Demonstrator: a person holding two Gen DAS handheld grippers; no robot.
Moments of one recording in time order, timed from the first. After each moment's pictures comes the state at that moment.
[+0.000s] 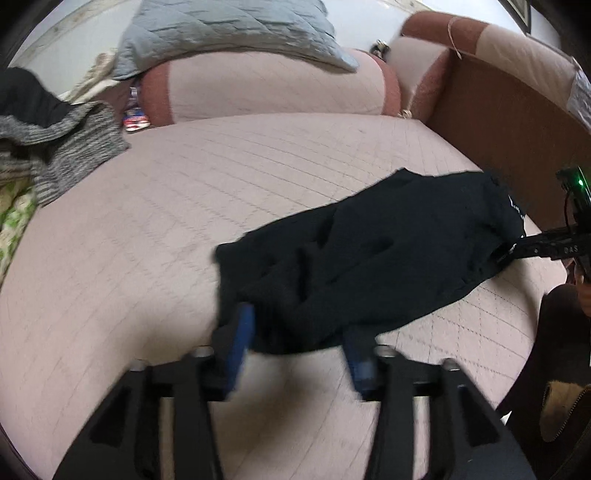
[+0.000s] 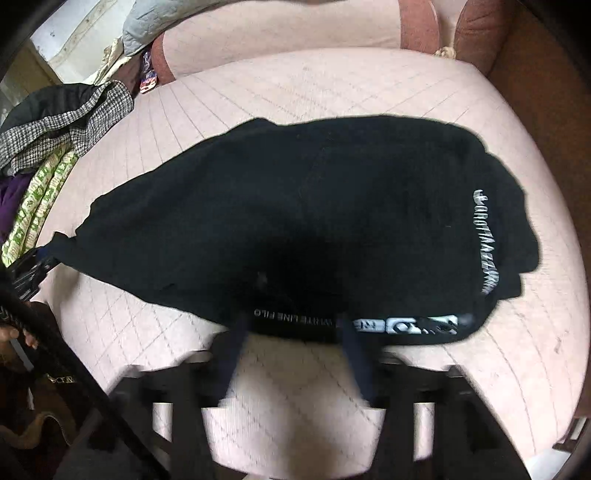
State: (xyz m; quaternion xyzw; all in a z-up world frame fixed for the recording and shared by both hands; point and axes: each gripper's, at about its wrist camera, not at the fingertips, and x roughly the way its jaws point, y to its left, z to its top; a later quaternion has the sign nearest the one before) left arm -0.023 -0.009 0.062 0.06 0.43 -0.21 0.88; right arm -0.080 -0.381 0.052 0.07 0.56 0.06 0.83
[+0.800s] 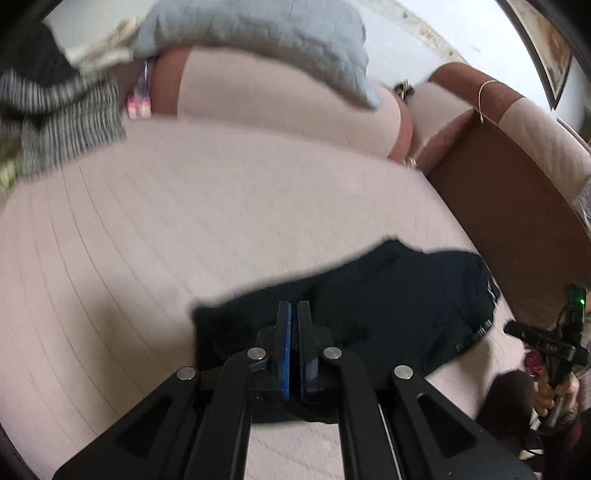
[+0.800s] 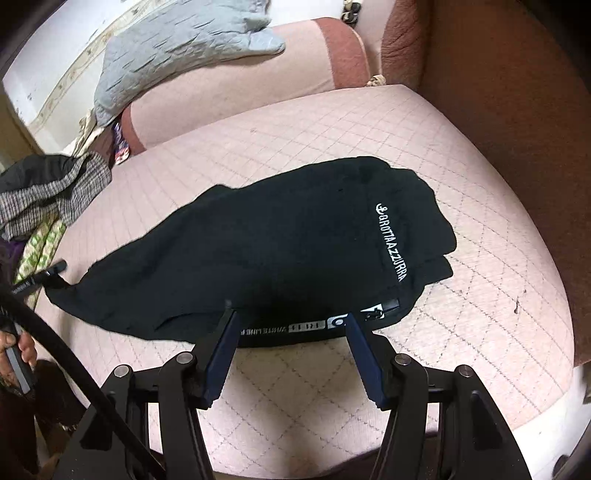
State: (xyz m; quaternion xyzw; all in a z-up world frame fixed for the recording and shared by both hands) left arm 0.039 -0.017 0.101 -0.06 0.44 -0.22 0.87; right arm -0.113 -0.423 0.091 0.14 0.47 -0.02 0.87
